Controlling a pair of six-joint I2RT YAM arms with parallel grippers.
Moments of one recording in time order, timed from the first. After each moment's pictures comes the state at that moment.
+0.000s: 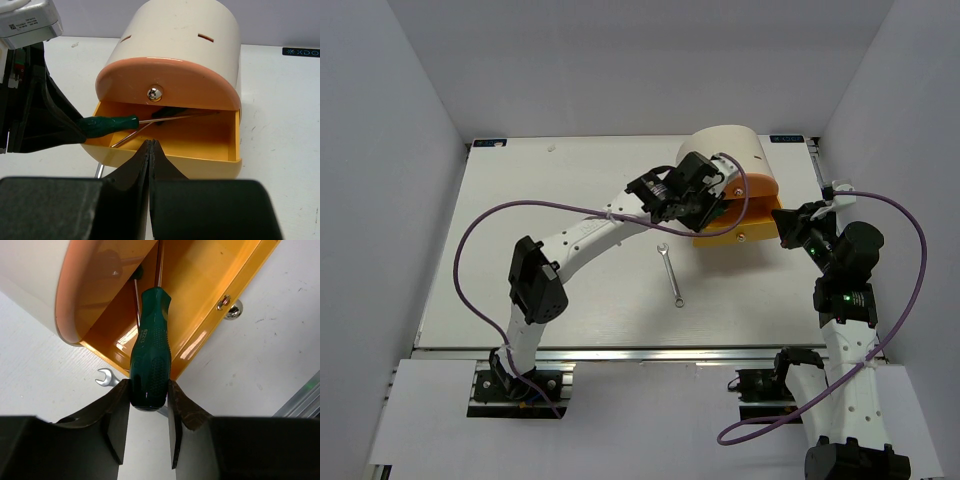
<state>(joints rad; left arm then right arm) -0.93 2.03 2.04 -0.77 -0.05 -0.07 -0.12 0.67 0.69 -0.09 -0.51 0.14</state>
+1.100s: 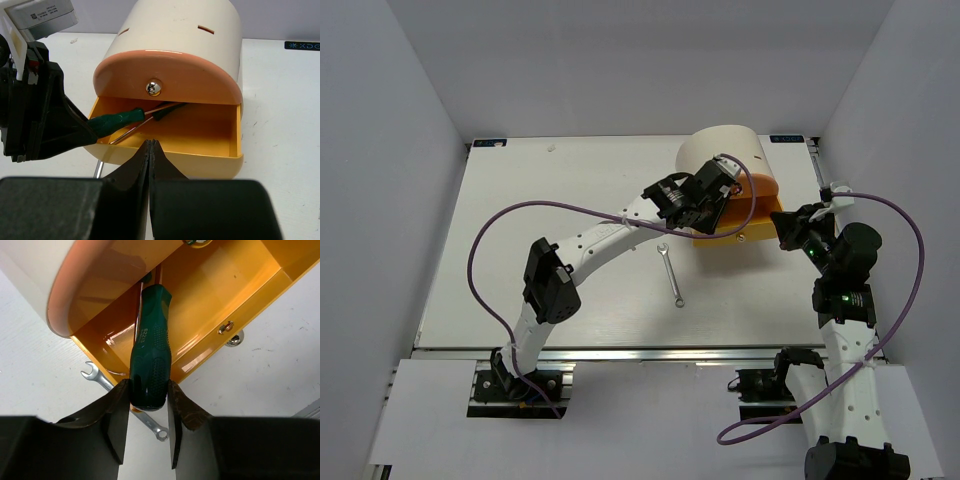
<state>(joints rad) -0.99 2.12 2.16 -0.84 -0.24 -0.31 -0.12 0.67 0.67 -0.09 -0.51 0.14</state>
